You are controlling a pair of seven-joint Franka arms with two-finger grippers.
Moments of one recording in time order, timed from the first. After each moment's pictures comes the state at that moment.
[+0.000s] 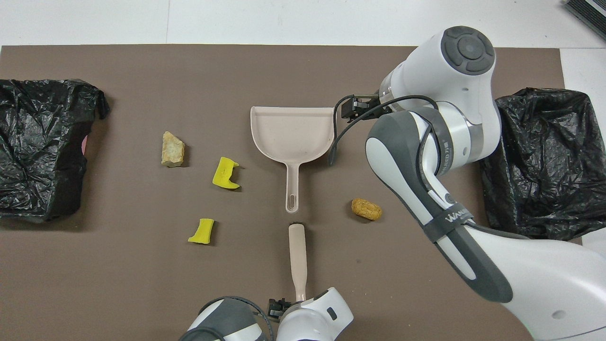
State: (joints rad) left arm -1.05 -0.09 -0.03 -2.38 -0.03 2.28 -0.79; right arm 0.20 0.49 0.17 -1.41 0.05 2.02 0.37
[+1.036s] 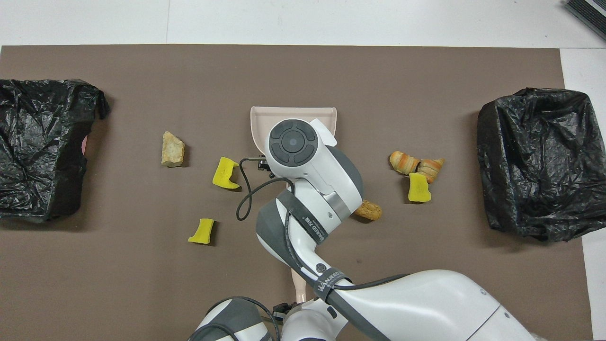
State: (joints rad) left arm -1.08 -0.05 0.00 -2.38 -0.03 2.32 -0.87; right arm 0.48 0.52 0.17 -1.54 -0.12 2.09 0.80
